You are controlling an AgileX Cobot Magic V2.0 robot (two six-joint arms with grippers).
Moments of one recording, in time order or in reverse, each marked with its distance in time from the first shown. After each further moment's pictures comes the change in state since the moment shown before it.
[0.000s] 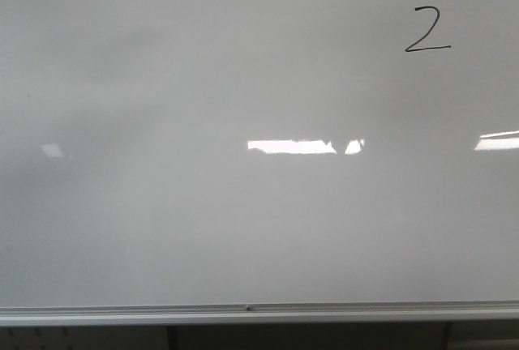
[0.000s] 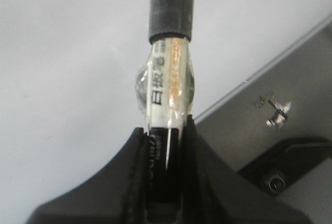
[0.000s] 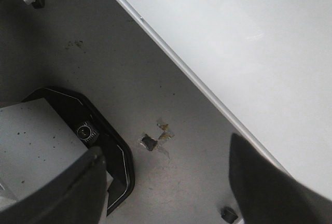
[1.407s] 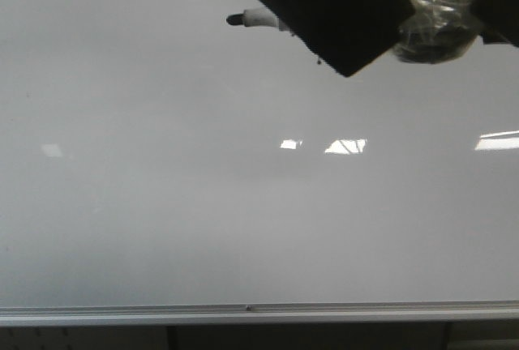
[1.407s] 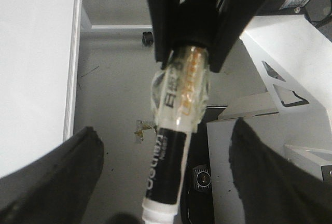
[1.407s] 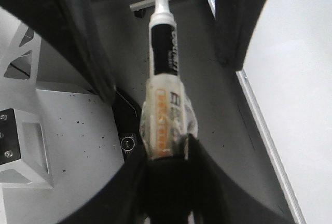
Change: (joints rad) left arm -0.325 0.187 -0.051 -0.655 0.024 0.888; right arm 0.186 0.070 0.050 0.257 -0.044 -0.325
